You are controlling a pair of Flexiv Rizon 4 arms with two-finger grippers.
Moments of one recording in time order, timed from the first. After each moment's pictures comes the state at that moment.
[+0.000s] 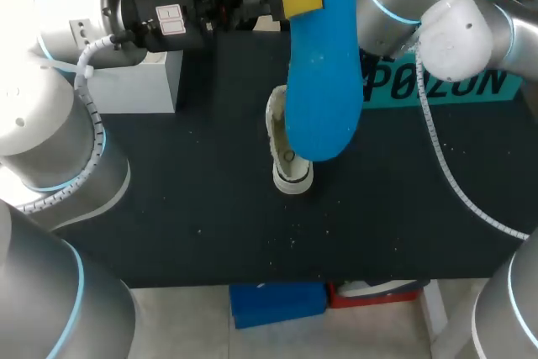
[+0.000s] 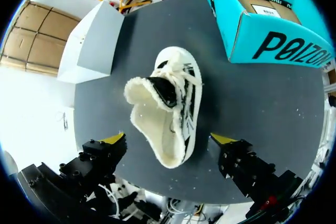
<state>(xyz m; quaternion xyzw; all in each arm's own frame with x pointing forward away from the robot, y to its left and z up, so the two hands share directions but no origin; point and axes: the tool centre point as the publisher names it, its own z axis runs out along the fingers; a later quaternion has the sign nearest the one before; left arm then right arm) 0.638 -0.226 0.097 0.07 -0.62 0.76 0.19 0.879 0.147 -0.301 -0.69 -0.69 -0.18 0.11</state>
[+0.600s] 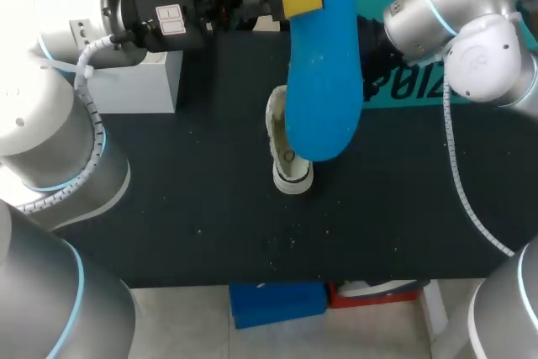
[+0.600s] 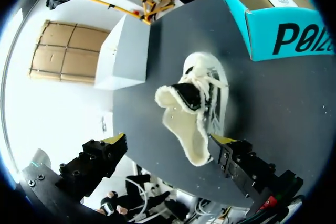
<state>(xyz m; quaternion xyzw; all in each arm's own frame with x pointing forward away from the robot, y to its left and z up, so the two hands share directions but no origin) 0.638 -0.226 0.097 0.07 -0.62 0.76 0.19 0.884 0.152 -0.269 -0.67 -0.64 -0.30 0.24</state>
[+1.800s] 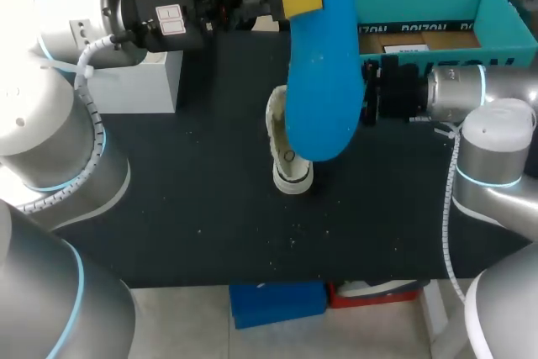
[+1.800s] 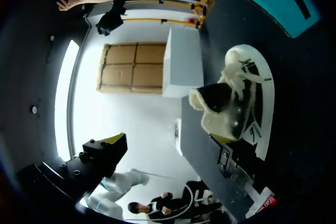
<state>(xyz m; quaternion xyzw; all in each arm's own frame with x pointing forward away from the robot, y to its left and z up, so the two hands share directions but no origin) 0.638 -0.225 0.097 0.07 -0.62 0.76 0.19 0.883 0.142 -0.263 -0.55 -0.49 -0.51 0.43</state>
